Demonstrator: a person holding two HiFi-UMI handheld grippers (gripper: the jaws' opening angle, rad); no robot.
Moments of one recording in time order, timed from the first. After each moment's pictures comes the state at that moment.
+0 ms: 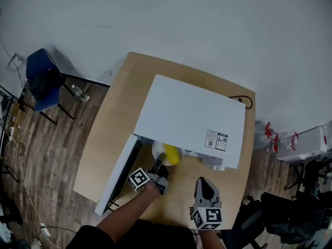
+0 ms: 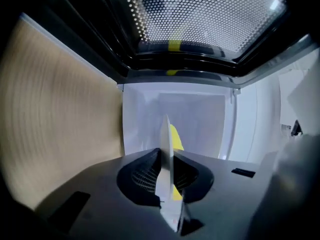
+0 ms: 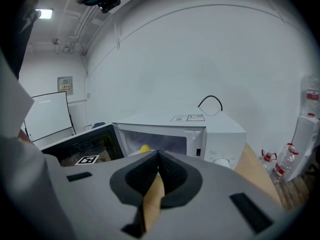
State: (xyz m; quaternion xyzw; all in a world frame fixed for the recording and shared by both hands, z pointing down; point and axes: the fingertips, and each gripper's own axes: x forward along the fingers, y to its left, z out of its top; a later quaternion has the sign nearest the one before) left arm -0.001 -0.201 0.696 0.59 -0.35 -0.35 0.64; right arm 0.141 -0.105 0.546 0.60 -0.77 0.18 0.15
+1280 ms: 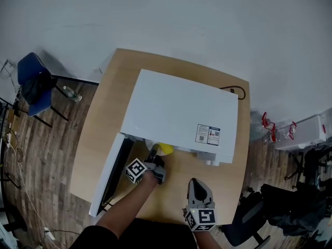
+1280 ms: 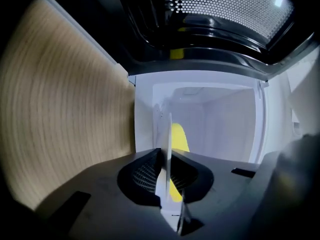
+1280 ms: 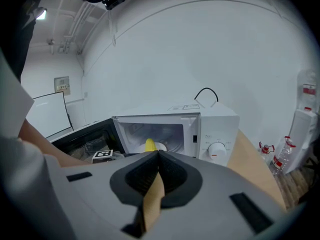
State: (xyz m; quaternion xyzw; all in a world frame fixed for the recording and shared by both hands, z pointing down) left arm 0.007 -0.230 0.741 0.55 -0.41 -0.33 0.64; right arm 0.144 -0.086 0.566 0.60 -0.75 0.21 0.15
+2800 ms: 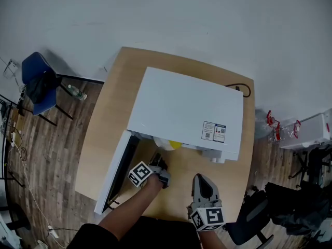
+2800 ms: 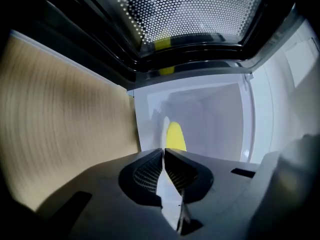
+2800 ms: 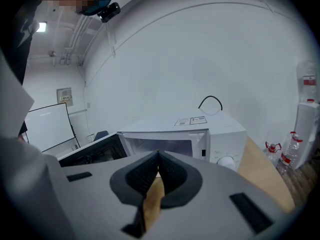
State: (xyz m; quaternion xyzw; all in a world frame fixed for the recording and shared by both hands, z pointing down) left arm -0.003 -0.203 0.729 0.57 -0.45 -0.28 0.63; right arm 0.130 -0.098 0.528 0.60 -0.77 0.21 0.10
